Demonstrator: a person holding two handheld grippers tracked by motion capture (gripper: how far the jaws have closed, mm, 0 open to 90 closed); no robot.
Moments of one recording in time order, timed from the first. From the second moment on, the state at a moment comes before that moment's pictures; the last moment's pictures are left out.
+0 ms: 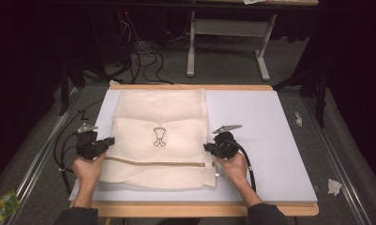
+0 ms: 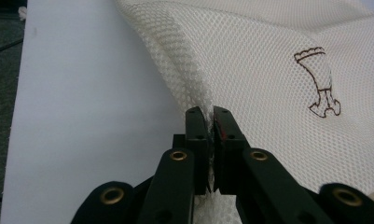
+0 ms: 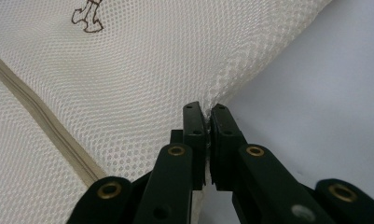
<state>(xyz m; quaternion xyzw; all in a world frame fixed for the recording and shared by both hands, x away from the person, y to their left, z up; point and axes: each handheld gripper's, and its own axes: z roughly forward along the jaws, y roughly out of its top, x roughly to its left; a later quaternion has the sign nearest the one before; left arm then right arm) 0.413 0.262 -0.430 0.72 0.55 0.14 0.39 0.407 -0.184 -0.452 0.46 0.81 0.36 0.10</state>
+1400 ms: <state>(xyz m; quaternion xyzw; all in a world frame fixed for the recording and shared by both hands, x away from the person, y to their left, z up) 0.410 0.223 -0.412 0.73 0.51 0.14 0.43 0.394 -0.236 -0.432 0.46 0.79 0.39 0.13</state>
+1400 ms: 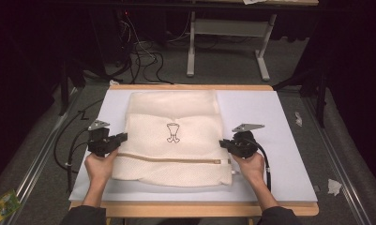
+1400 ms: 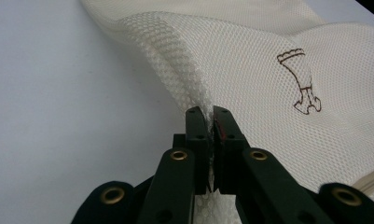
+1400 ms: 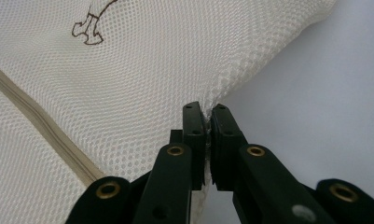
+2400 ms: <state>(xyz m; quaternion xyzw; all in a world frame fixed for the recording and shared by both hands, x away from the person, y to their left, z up) 0.415 0.163 -0.410 0.75 0.46 0.15 0.45 0.380 -0.293 -0.429 0.49 0.77 0.38 0.17</state>
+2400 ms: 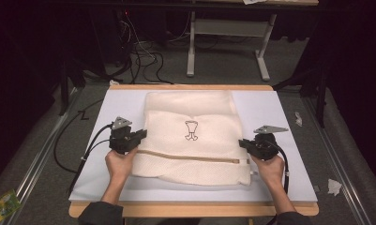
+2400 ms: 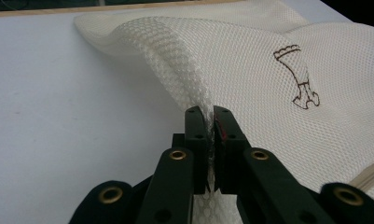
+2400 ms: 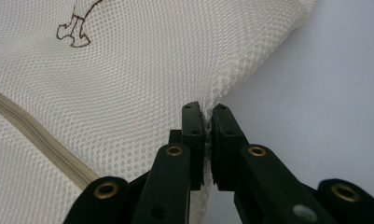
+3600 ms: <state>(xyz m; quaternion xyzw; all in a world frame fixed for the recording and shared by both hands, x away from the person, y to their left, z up) 0.426 0.146 -0.453 0.79 0.47 0.15 0.36 0.384 -0.300 -0.462 0.51 0.77 0.35 0.15</state>
